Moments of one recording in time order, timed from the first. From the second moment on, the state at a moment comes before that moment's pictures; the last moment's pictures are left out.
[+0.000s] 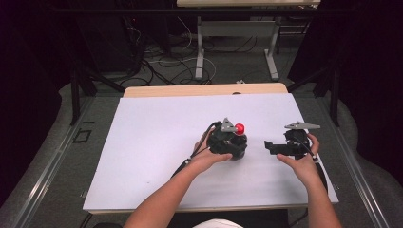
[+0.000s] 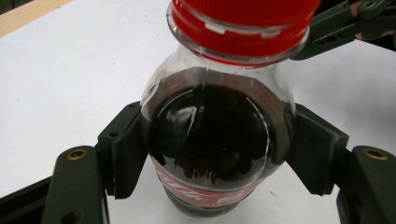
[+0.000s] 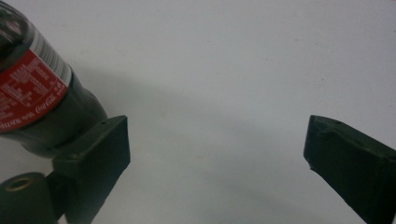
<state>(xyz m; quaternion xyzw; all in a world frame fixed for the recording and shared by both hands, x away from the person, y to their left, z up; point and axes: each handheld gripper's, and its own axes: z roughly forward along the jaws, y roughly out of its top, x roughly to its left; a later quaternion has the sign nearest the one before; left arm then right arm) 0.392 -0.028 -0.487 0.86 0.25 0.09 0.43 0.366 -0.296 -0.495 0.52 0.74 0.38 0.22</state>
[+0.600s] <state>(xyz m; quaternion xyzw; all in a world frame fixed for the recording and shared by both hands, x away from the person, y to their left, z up) 0.373 0.032 -0.470 0.86 0.27 0.12 0.42 0.353 -0.239 -0.469 0.44 0.77 0.43 0.17</state>
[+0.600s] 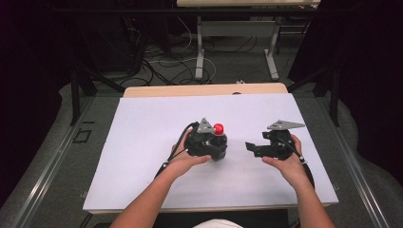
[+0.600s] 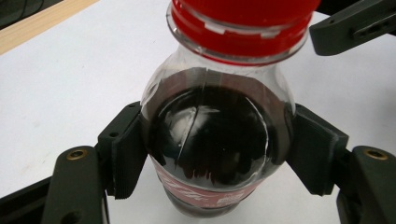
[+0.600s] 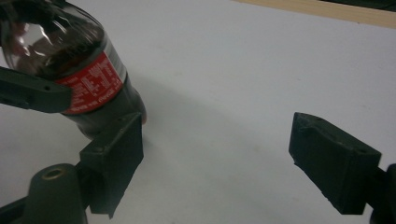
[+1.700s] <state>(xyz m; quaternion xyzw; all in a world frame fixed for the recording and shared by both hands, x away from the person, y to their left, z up) 0.366 0.061 -0.472 0.86 0.29 0.11 0.41 0.361 -0.144 -0.393 0.30 0.81 0.49 0.15</state>
